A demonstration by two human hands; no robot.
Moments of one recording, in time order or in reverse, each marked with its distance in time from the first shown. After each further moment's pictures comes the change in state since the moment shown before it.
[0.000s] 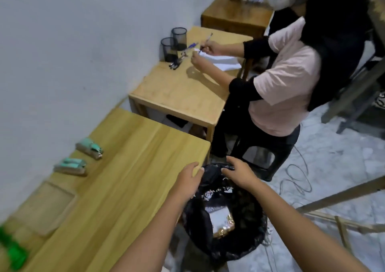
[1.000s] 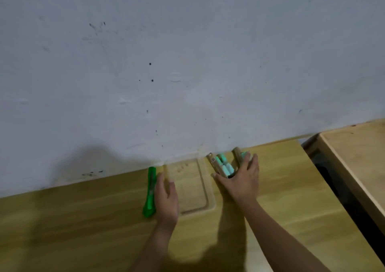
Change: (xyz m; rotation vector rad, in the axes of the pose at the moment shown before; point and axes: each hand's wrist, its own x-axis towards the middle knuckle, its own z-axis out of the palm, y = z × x) left_hand -0.067 -0.245 -0.247 -0.652 1.355 -0.470; right_hand 0.111 -0.312 0.310 -0.329 -0.044 -0.617
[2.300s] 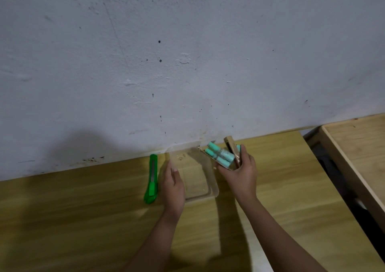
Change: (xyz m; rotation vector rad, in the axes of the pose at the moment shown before) left_hand 0.004 -0.016 0.014 -0.063 -0.010 0.047; right_hand -0.029 -0.015 -0.009 0.432 0.058 -0.065
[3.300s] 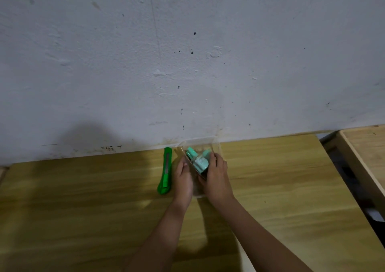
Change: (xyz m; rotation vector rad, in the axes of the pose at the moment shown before) left_hand 0.007 0.015 -0.010 -0.364 -0.137 -0.179; right_hand -0.044 -0.043 0.062 -0.395 -0.417 -0.215
